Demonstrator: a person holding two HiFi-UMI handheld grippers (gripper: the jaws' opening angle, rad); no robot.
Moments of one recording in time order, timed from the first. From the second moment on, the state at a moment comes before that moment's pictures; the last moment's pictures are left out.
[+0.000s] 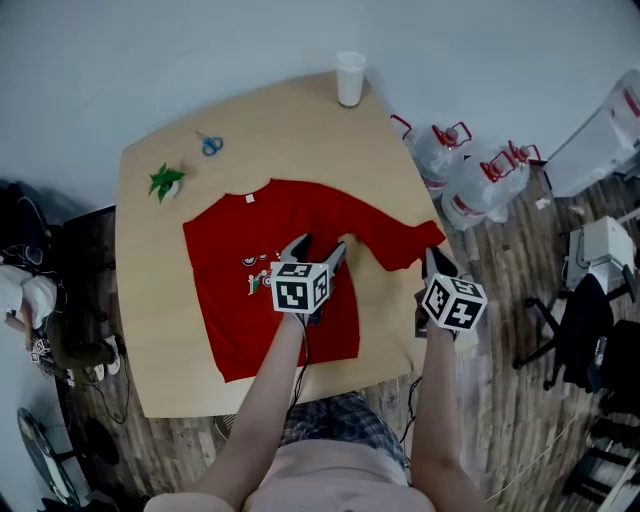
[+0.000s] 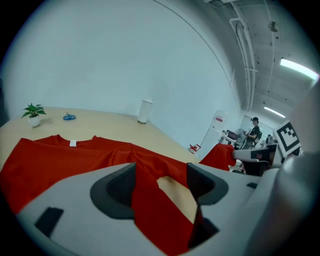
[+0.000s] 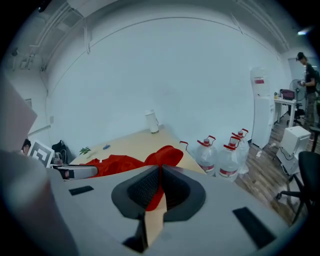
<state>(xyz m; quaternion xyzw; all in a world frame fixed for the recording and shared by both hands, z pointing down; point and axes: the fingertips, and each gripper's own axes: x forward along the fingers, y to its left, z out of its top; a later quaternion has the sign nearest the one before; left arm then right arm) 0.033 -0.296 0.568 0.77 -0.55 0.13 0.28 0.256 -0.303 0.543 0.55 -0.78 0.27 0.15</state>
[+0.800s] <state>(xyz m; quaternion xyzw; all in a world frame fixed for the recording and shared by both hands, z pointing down) -0.126 -0.265 0.543 0.70 -0.65 0.09 0.27 0.066 -0.348 0.478 0.41 -0.88 0.19 0.14</state>
